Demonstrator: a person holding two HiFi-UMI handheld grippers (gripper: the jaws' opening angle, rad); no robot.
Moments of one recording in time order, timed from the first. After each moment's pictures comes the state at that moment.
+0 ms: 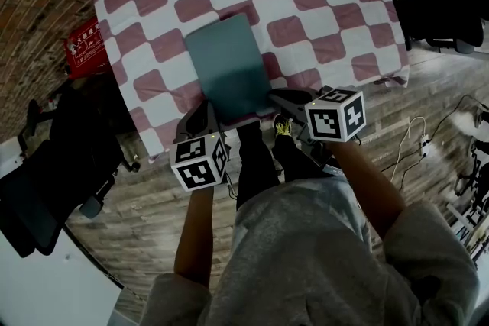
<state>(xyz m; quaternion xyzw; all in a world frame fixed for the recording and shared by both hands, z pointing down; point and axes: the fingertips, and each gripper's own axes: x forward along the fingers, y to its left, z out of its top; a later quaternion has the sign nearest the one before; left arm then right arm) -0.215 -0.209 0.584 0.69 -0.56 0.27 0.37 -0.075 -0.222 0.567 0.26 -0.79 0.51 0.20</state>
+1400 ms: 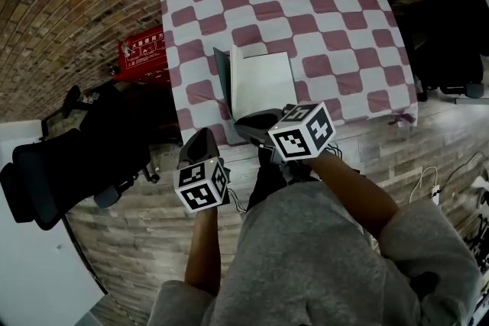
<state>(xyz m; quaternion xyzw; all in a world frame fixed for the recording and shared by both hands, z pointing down) -0.305 -0.164 0.497 0.64 -0.66 0.23 0.32 -0.226 -0.186 0.459 0.07 -0.88 0.44 0.18</state>
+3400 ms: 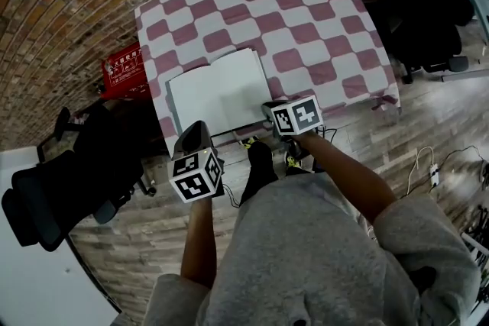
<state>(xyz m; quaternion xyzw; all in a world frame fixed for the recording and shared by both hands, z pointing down) -0.262 -0.193 0.493 0.68 -0.63 0.23 0.30 -0.103 -0.233 0.589 0.32 -0.79 0.44 0.28</state>
